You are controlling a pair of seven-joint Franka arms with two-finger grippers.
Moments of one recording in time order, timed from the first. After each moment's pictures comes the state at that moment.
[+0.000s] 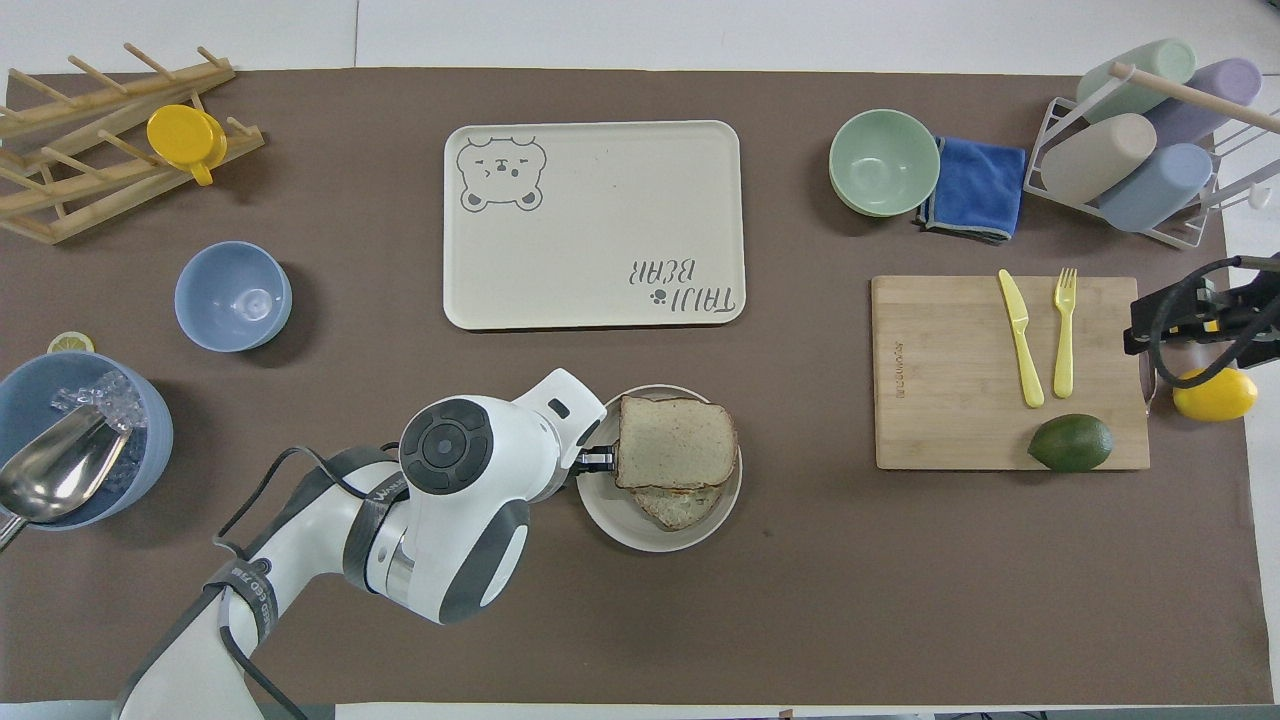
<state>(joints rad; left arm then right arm) -0.63 0.10 -0.08 -2.29 -0.29 2.44 -0.44 0.02 0.00 -0.11 -1.66 -0.01 1.50 0.07</state>
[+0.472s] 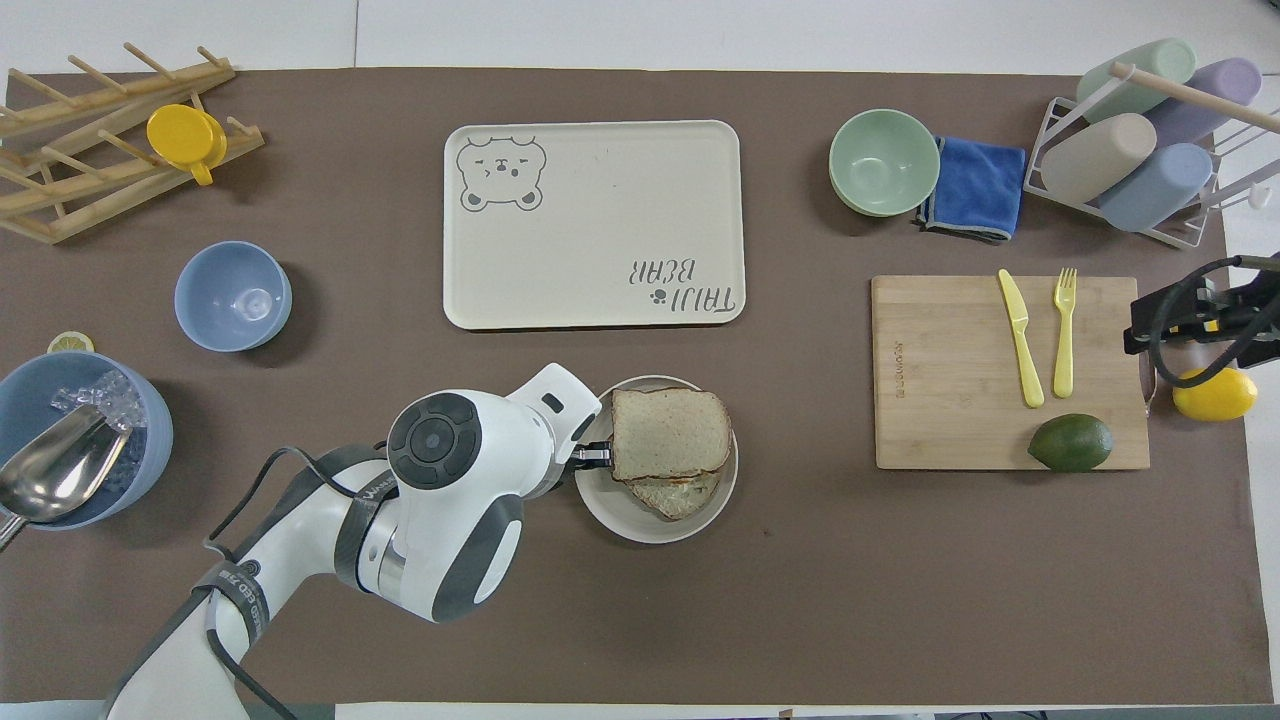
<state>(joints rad) -0.62 0.10 -0.07 -2.27 -0.30 2.41 -0.44 0.02 0.00 -0.11 -1.66 -0.01 1.50 0.07</state>
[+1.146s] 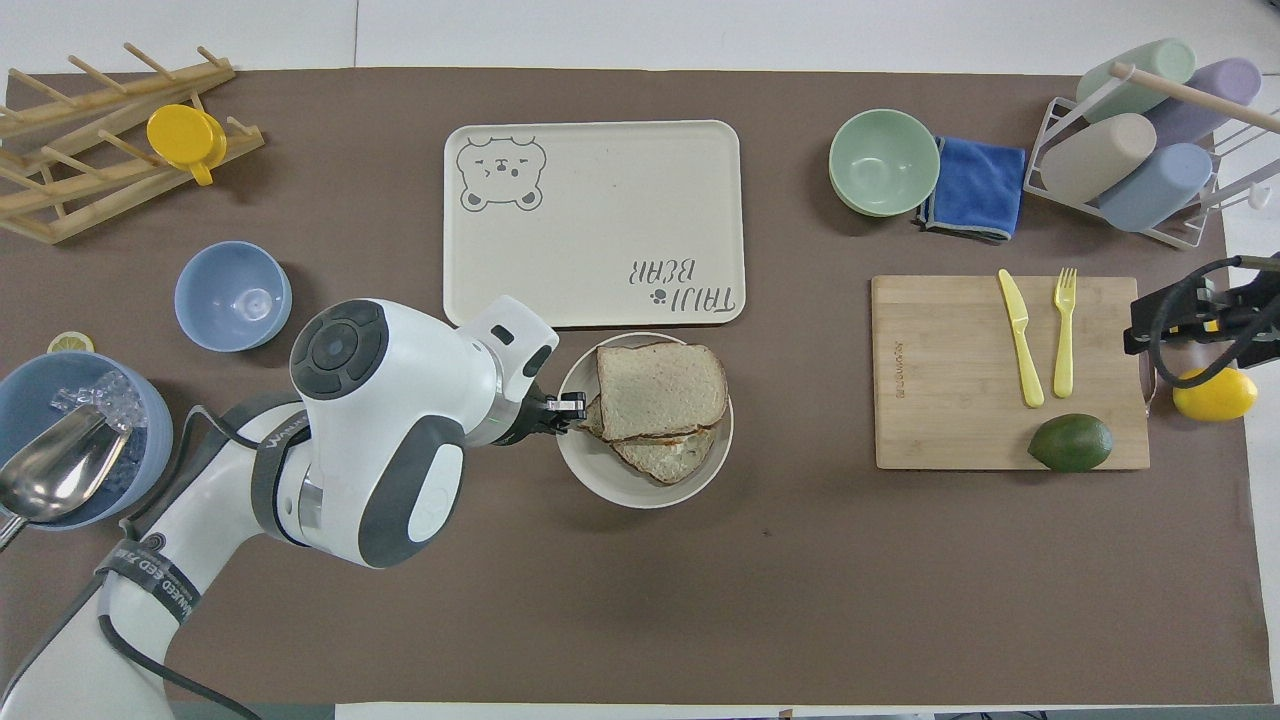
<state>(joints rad) -0.51 0.08 -0.06 -2.10 -0.38 2.20 -0.36 0.02 0.00 -0.11 -1.66 -0.01 1.50 0.07</state>
